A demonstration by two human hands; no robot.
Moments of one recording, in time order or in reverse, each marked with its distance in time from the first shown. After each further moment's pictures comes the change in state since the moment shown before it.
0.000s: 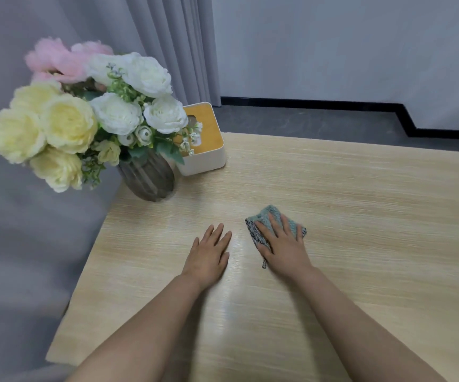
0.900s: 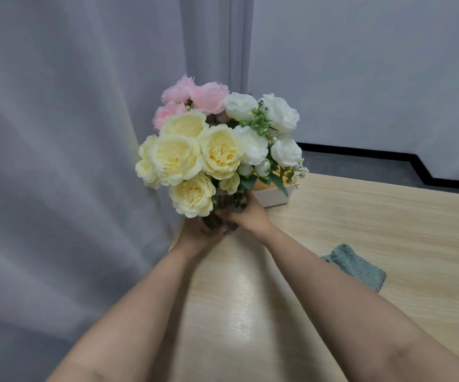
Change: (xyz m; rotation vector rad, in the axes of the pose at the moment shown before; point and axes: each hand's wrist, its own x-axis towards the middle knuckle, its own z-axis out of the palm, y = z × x) left_hand 0.018 -0.178 -0.107 -0.884 0.493 -0.092; right_hand 0.135 -0.234 -0.057 0.967 0.174 -0.091
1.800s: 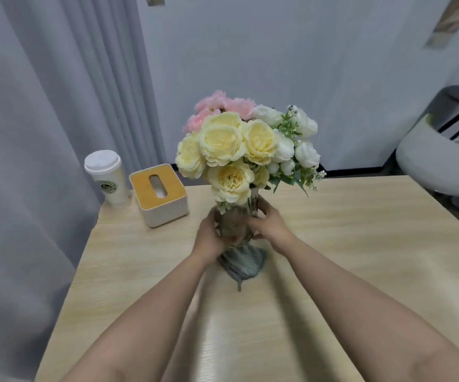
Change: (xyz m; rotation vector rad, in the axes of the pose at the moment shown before) left_hand -0.079 0.162 0.187 -0.042 -0.262 0.213; right_hand -0.151 0.028 -0.225 0.163 0.353 0.147
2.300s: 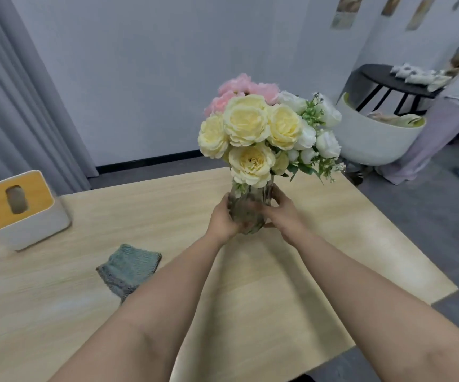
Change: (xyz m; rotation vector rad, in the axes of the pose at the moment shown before) left_hand 0.029 0.109 0.261 -0.013 -0.261 0.105; right_hand -0.010 0.079 -0.270 0.035 0.335 0.027
